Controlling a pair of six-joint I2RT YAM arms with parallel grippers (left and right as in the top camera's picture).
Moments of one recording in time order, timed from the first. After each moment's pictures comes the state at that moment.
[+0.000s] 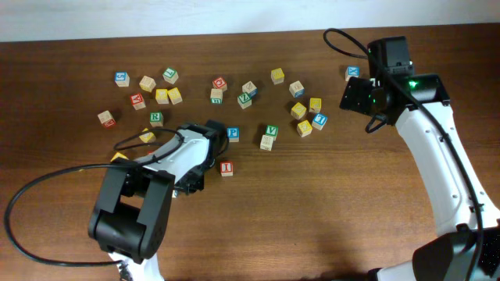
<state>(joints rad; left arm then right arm) -0.40 1.96 1.17 -1.08 -0.51 -0.46 0.08 1.63 1.54 -1.02 0.22 0.45</state>
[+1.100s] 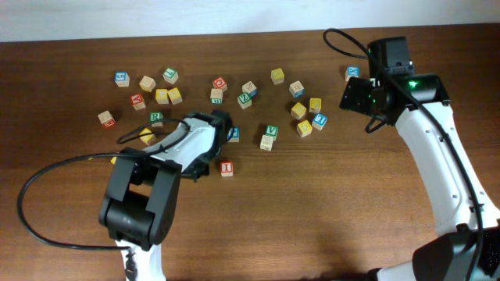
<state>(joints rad) -0.40 2.06 1.33 -1.14 -0.52 -0.57 0.08 1.63 1.54 -1.02 0.22 0.45</state>
